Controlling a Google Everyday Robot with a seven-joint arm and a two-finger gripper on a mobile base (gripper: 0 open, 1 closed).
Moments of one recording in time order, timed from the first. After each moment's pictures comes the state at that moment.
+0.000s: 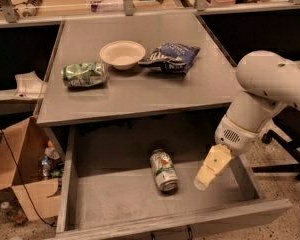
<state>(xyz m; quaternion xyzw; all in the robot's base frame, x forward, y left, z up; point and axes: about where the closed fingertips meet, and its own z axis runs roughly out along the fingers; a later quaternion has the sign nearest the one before) 0.402 -0.172 0.735 0.37 -0.90 -0.21 0.07</state>
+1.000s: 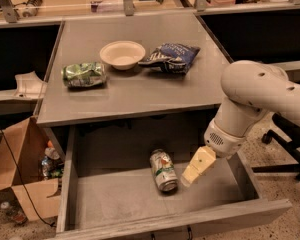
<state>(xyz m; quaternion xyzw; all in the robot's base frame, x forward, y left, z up) 0.423 -0.163 0.710 0.31 -0.94 -0.15 0.05</state>
